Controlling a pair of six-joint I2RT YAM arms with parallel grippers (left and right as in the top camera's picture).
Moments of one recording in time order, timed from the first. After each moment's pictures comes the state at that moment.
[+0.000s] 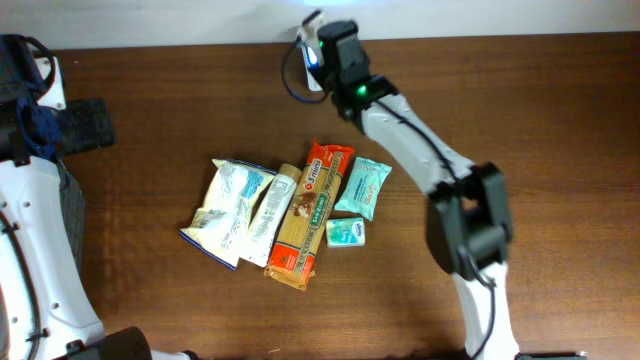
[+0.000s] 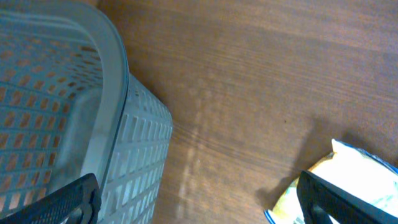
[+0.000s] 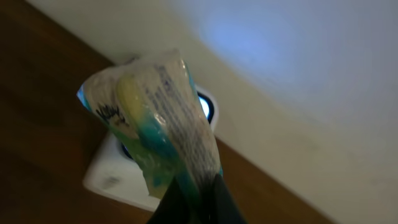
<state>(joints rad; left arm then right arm) 0.30 1.61 1.89 -1.24 -0.18 0.08 0.45 2.30 1.98 -0.20 0.27 -0.36</state>
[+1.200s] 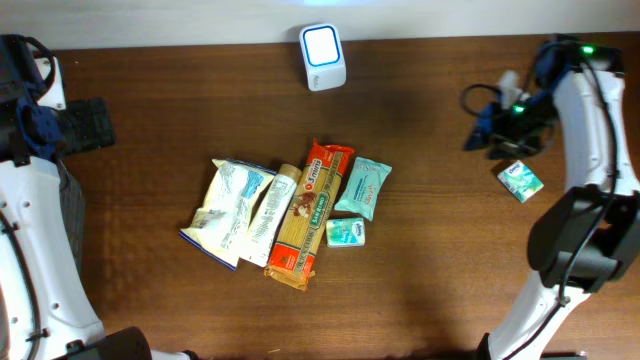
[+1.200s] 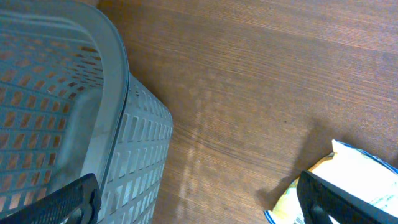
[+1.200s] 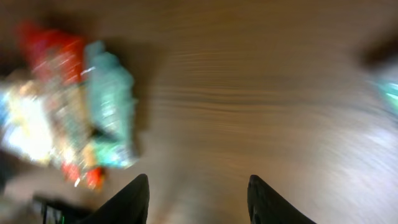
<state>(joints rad) 0.30 1.61 1.89 -1.24 -0.18 0.08 -0.19 2.07 1.97 -1.53 -0.40 -0.07</state>
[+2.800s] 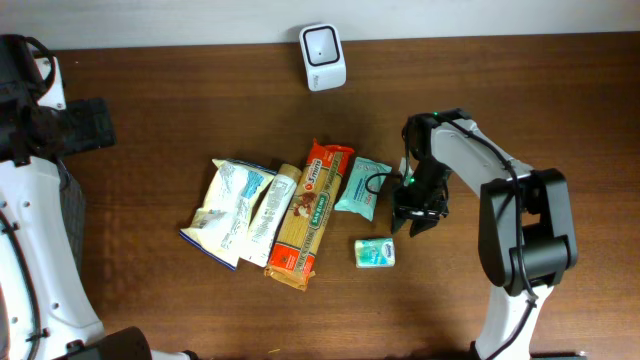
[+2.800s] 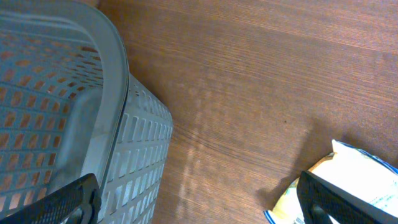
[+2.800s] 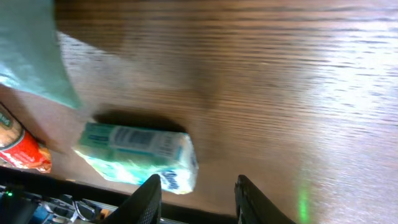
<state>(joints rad) 0.30 1.61 1.89 -1.24 -0.18 0.08 0.20 2.07 1.44 -1.33 -0.34 0.20</state>
